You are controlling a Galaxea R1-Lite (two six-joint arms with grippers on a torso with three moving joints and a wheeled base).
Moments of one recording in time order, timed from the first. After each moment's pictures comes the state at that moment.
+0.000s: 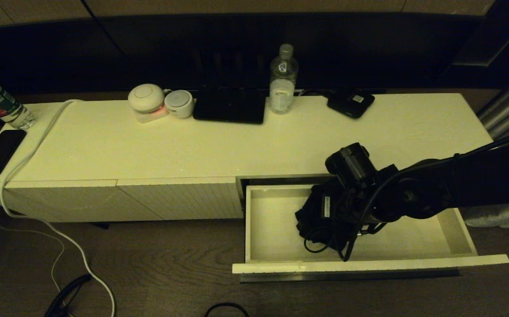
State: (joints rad) left arm 0.00 0.00 0.00 -0.04 0.02 -0.09; right arm 0.55 1.99 -1.32 0.17 -0.36 0.58
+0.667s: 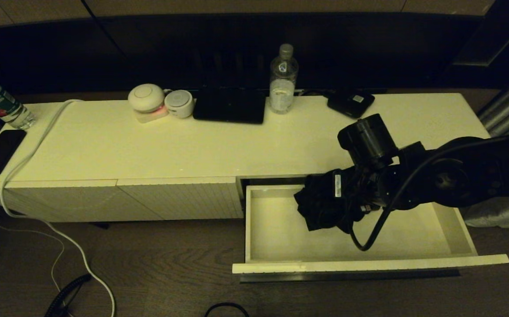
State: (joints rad) left arm 0.00 0.00 0.00 -0.04 0.02 -0.09; right arm 0.58 1.87 -1.36 0.18 -0.57 0.46
